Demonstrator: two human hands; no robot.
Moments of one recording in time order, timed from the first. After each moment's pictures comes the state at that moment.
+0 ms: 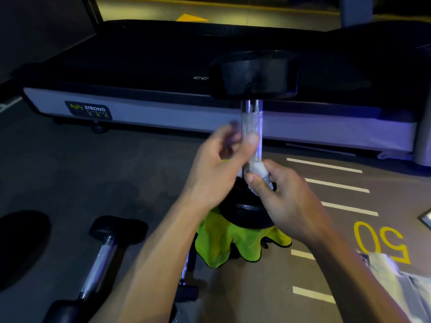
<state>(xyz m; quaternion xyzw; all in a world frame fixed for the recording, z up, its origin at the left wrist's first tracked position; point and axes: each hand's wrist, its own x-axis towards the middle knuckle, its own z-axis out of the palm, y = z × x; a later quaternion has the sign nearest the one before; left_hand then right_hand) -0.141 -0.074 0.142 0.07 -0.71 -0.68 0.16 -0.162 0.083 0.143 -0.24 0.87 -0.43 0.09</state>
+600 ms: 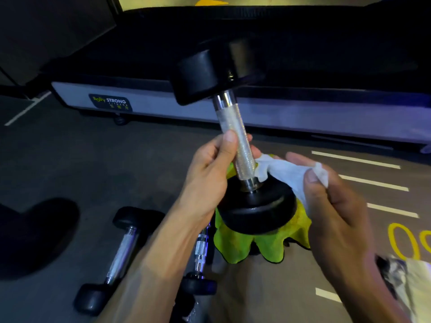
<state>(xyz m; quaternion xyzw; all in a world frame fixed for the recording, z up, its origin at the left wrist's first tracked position) -0.118 -0.096 0.131 0.13 -0.62 -0.76 0.16 -0.128 0.082 0.132 -0.14 0.69 -0.71 0.04</state>
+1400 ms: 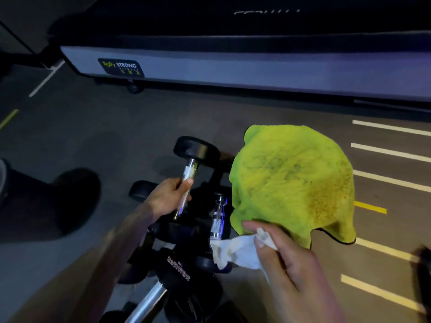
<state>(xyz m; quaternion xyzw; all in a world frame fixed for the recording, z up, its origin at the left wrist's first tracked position) -0.063 -0.236 -0.034 0.35 -0.84 -0.39 -0.13 -0.068 0.071 0.055 -0.15 0.80 -0.53 0.23</state>
